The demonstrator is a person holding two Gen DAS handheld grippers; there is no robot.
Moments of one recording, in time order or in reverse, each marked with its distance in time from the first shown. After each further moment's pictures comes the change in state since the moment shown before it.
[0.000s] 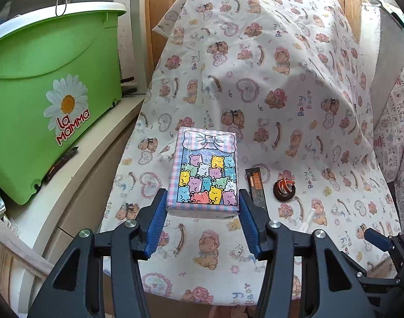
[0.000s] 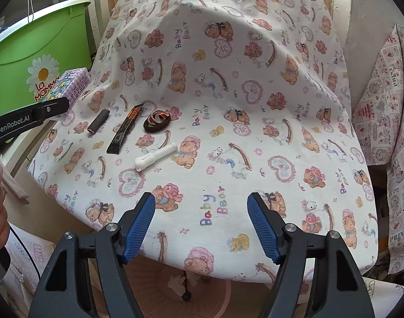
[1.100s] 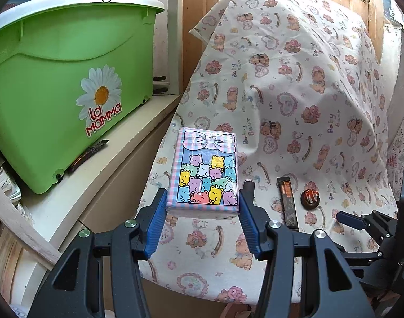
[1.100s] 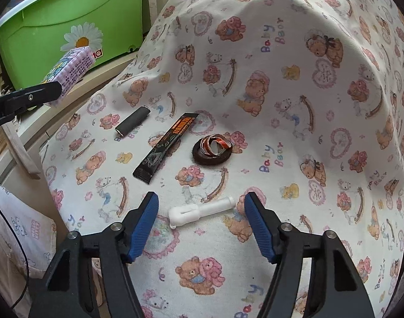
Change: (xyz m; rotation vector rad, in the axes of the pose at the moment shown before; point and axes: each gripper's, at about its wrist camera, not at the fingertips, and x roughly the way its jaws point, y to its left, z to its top) left arm -0.007 0.039 -0.001 -0.096 -0.028 0.073; right arm 0.066 0.041 0.046 -0.268 0.017 0.202
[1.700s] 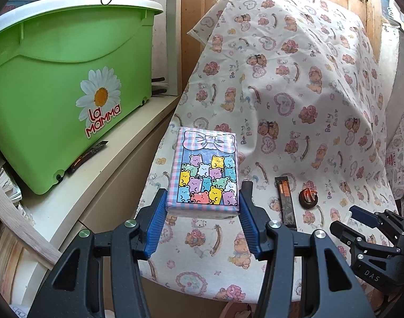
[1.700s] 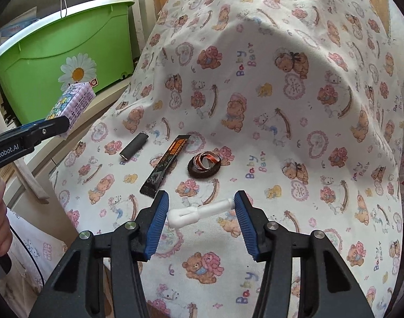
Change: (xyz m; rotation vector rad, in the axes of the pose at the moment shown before) left arm -0.004 -0.004 -0.001 0.013 -0.005 -0.001; right arm -0.037 -0.007 -0.001 0.104 -0.099 -0.012
